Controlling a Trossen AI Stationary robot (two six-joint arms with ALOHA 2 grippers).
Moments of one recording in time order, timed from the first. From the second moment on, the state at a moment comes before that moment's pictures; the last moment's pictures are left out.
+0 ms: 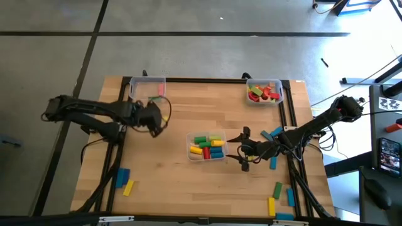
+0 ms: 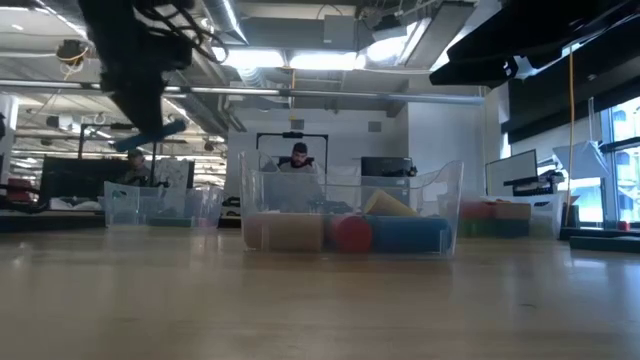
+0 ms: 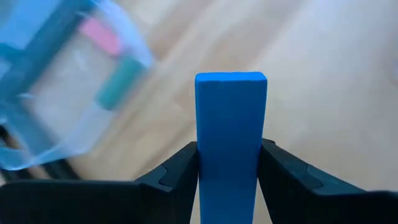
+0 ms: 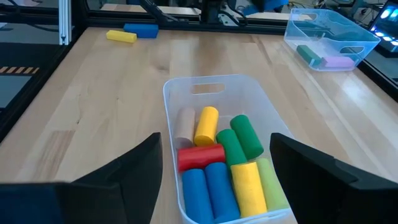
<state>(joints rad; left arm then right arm) 0.01 1.11 0.88 -1.05 -0.48 -0.62 0.47 1.22 0.61 0.16 0.51 0.18</state>
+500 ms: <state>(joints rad) 0.50 1.16 0.88 -0.79 -0.49 -0.46 0.47 1.22 0.61 0.15 0.52 0.18</state>
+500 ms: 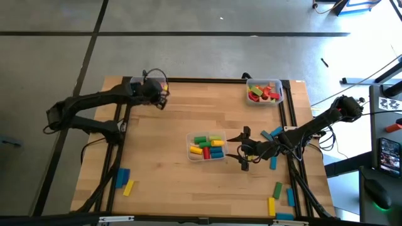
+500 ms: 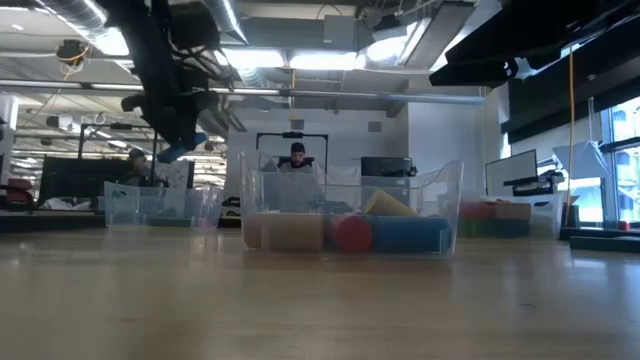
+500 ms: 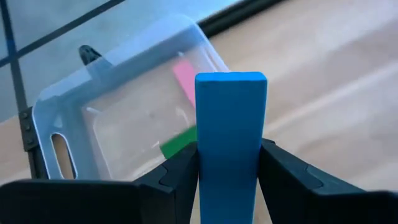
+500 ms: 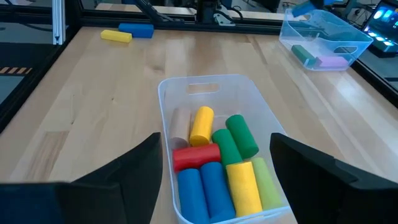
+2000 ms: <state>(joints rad) 0.85 1.51 0.88 -0.49 -0.41 -0.38 0.47 1.22 0.61 0.13 0.52 0.19</state>
